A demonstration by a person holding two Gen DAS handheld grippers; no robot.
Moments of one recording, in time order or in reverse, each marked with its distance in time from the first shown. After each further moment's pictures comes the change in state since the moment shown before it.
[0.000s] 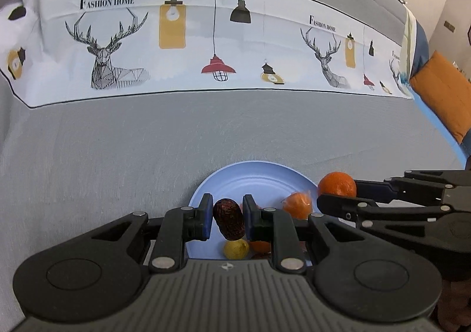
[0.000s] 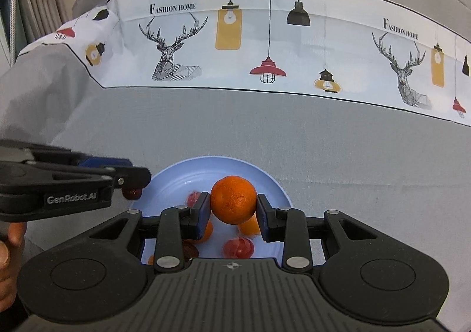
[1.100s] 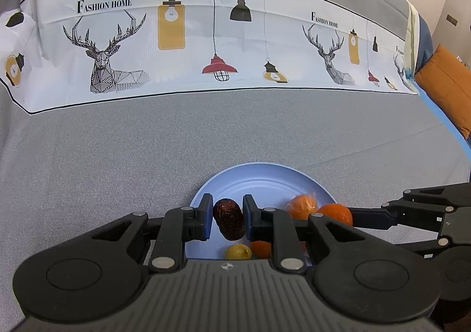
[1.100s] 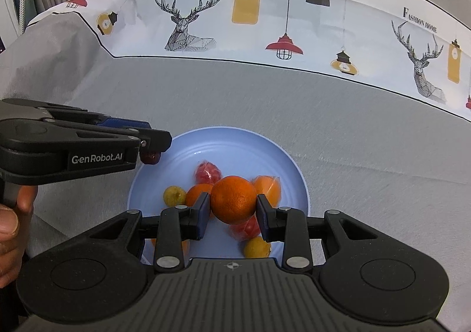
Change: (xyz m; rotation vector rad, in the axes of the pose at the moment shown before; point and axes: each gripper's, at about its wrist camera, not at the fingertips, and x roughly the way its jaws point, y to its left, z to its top) left arm 0.009 -0.004 0.002 0.020 0.000 0.024; right arm 0.010 0.004 -0.006 -0.058 0.097 0.033
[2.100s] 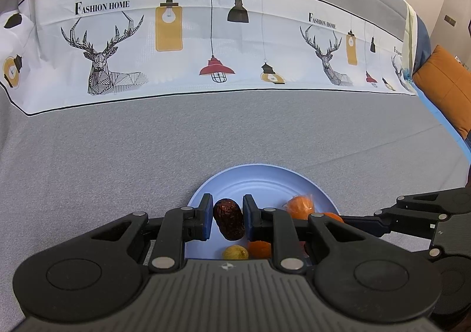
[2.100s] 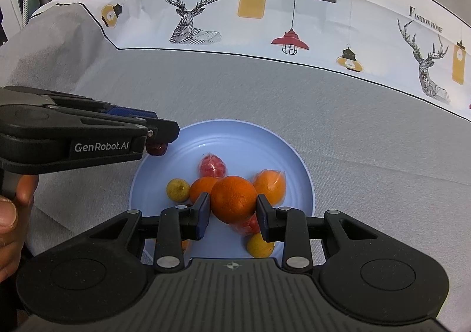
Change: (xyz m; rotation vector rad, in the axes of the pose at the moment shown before) left arm 0.000 -0.002 0.000 0.003 -0.011 -0.007; right arm 0.005 0.002 -0.003 -0.019 0.017 0.006
